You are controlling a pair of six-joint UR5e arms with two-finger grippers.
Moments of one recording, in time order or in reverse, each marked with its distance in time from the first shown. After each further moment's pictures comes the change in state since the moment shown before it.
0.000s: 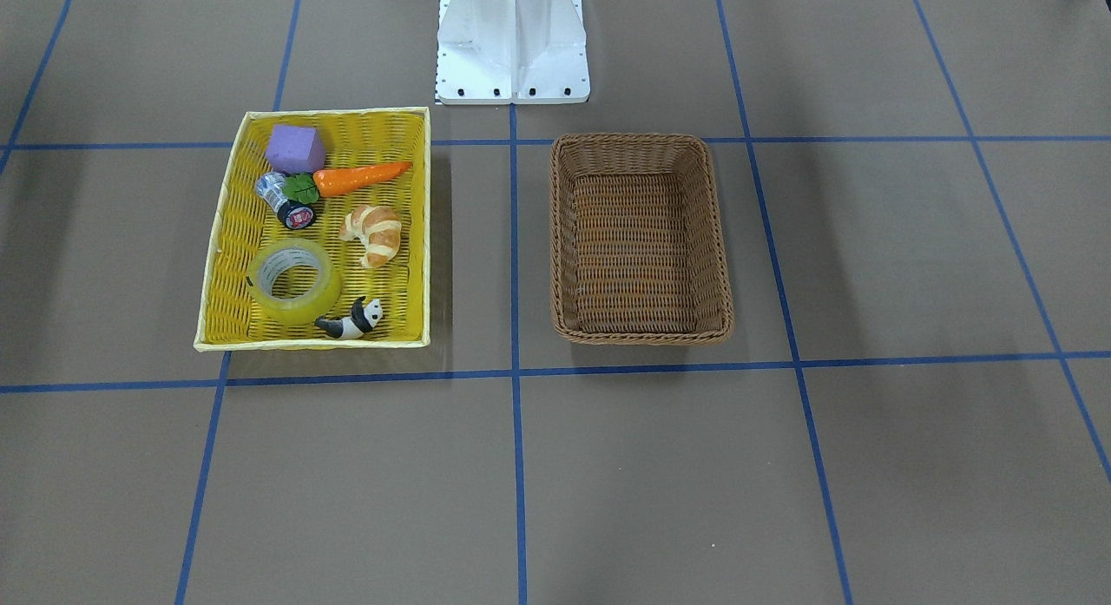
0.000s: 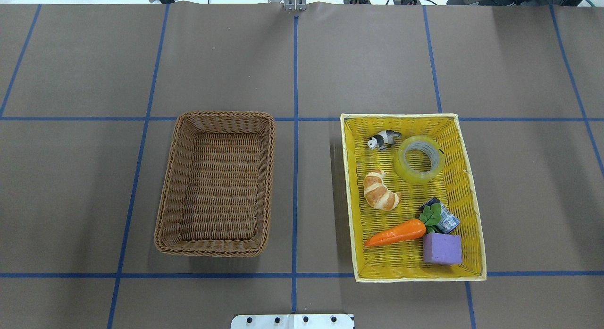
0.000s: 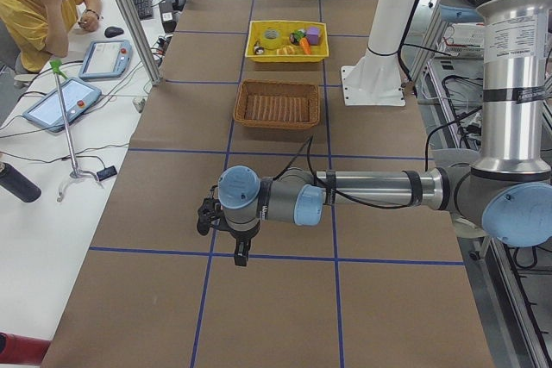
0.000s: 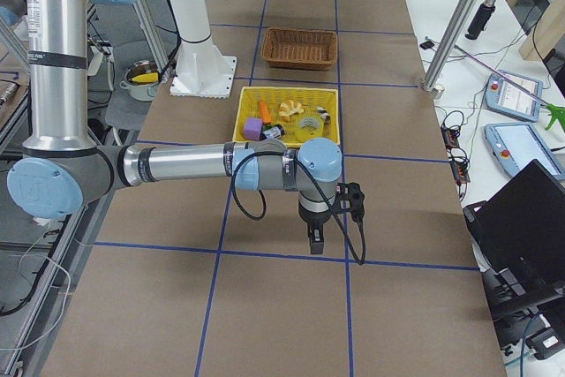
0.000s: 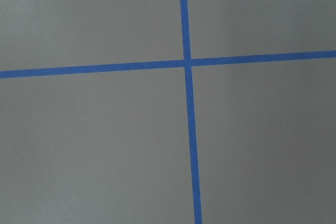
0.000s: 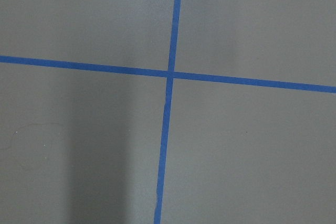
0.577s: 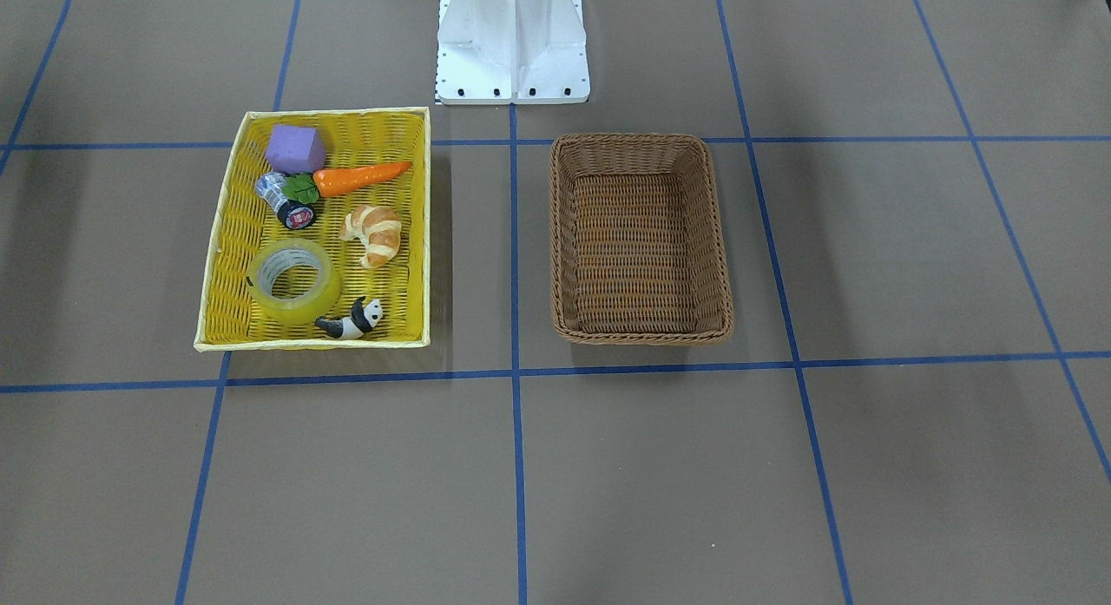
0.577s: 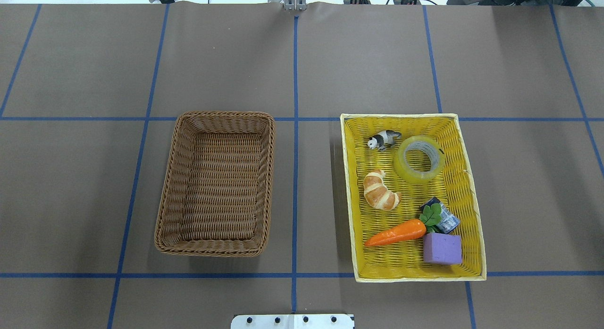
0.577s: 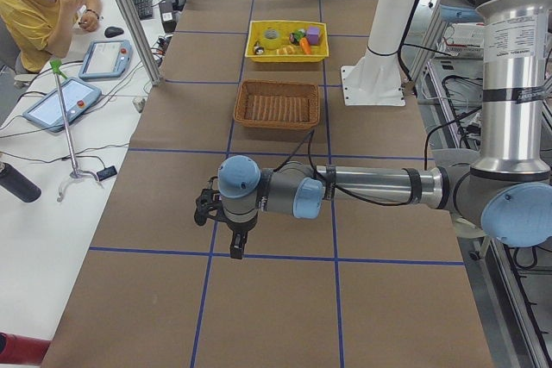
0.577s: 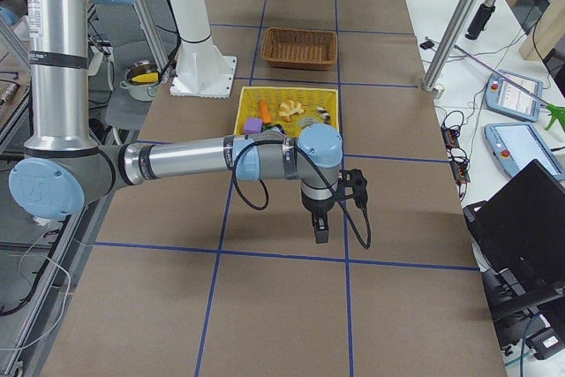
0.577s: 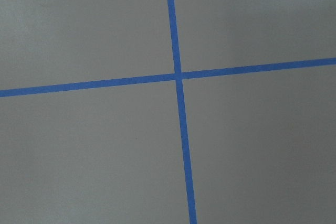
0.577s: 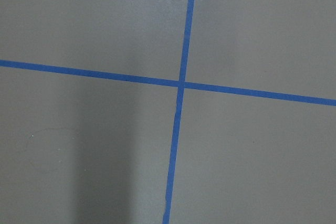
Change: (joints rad) left arm -0.001 0.001 -0.029 -0.002 0.020 -0.006; right arm -0.006 0.015 0.044 0.000 0.008 -0.001
